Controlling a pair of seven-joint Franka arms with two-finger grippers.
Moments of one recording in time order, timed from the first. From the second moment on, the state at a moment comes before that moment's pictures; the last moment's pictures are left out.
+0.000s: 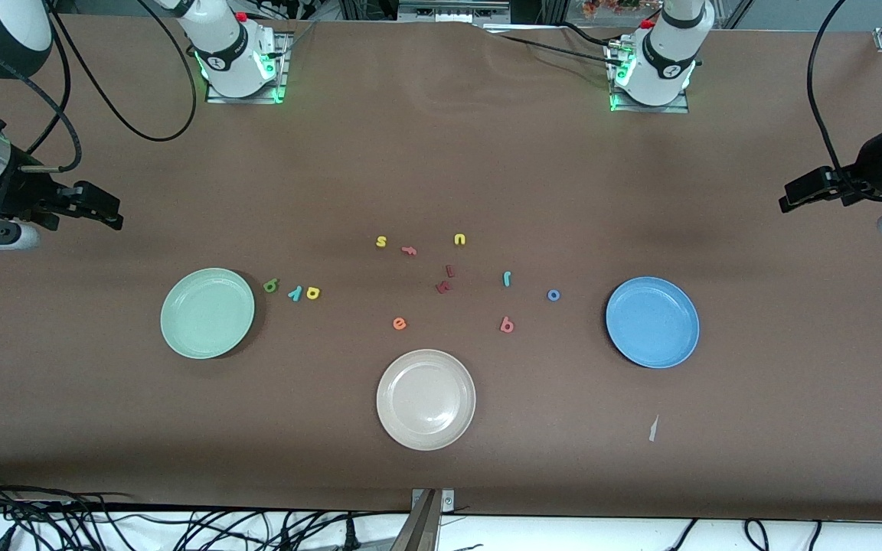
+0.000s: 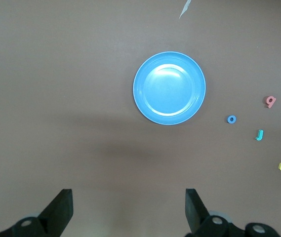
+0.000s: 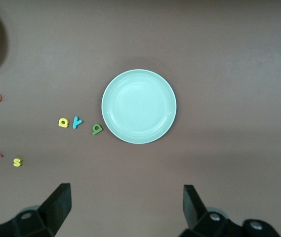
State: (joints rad) left arm 0.16 0.05 -0.12 -1.60 -0.04 1.55 -0.11; right arm 0.08 0.10 -0.04 -1.60 0.01 1.69 0.02
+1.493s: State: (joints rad) left arm 0.16 0.06 -0.12 -1.60 -0.04 1.55 -0.11; right arm 0.08 0.10 -0.04 -1.60 0.01 1.66 -0.02
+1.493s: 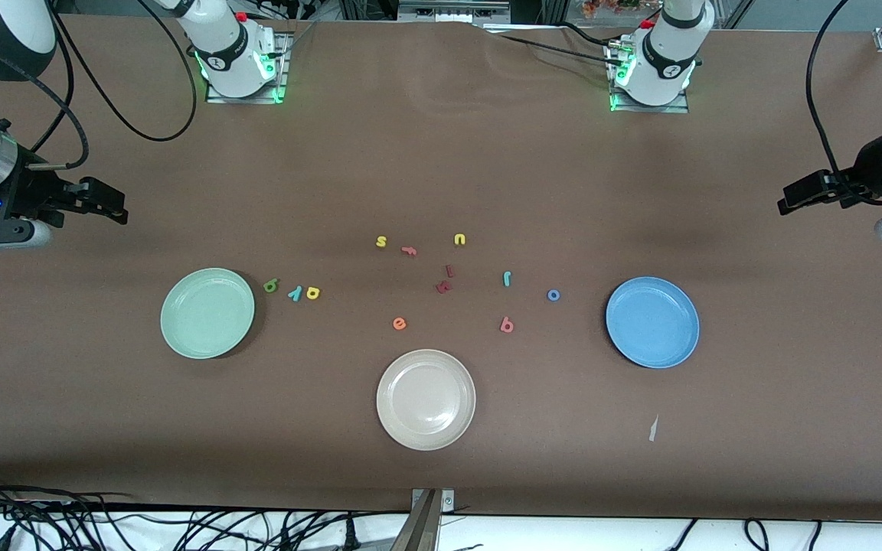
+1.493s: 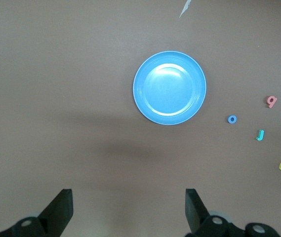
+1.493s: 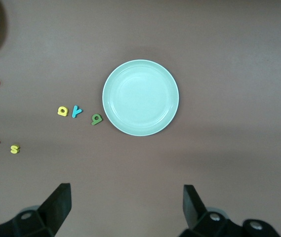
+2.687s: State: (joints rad) left arm 0.16 0.06 -0.12 -1.60 -0.04 1.55 -0.11; right arm 0.08 0.10 -0.04 -1.61 0.01 1.66 -0.02
